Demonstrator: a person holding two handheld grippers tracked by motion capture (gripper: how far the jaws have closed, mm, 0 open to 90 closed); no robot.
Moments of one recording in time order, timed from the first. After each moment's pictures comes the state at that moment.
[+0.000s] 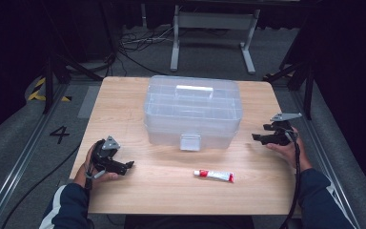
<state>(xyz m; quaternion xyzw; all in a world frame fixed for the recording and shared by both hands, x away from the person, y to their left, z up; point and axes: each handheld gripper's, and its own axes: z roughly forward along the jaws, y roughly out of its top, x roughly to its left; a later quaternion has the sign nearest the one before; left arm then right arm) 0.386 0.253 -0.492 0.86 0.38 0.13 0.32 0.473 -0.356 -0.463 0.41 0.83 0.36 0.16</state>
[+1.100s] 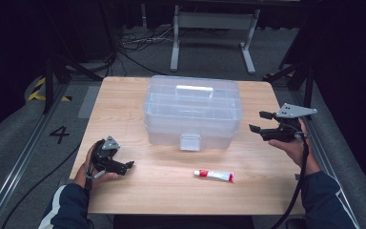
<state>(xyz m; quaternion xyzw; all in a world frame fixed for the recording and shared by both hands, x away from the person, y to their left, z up) 0.386 0.253 -0.492 0.86 0.38 0.13 0.32 0.428 -0.317 -0.372 0.29 0.81 0.45 0.22</state>
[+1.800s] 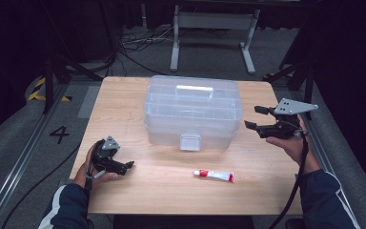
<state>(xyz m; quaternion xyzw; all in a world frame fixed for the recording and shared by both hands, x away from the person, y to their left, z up) 0.386 0.252 -0.492 0.85 0.38 0.13 0.32 0.419 -0.294 -0.341 0.25 0.81 0.47 0.22</state>
